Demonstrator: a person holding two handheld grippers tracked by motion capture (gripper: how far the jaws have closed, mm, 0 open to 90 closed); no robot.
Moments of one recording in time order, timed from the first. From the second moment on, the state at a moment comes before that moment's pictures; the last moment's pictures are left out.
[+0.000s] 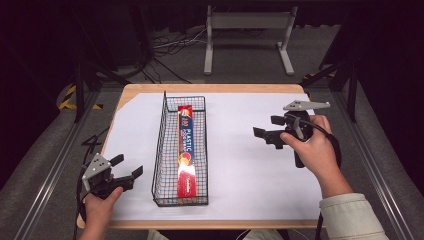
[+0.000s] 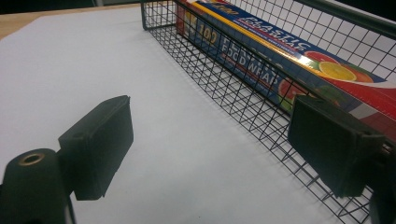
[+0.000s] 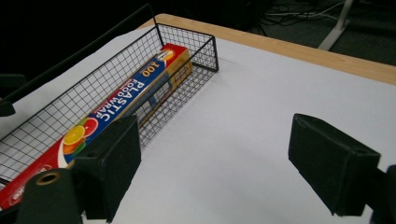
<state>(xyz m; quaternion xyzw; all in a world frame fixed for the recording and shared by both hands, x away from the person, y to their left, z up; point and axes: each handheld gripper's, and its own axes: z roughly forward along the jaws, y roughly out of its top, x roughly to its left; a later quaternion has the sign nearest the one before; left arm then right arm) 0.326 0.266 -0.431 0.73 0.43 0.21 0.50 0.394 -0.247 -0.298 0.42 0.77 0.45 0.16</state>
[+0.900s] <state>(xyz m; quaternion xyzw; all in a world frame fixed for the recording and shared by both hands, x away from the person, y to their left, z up) 0.318 0.270 -0.432 0.73 0.43 0.22 0.49 0.361 -0.326 -0.398 0.43 0.75 0.47 0.20</state>
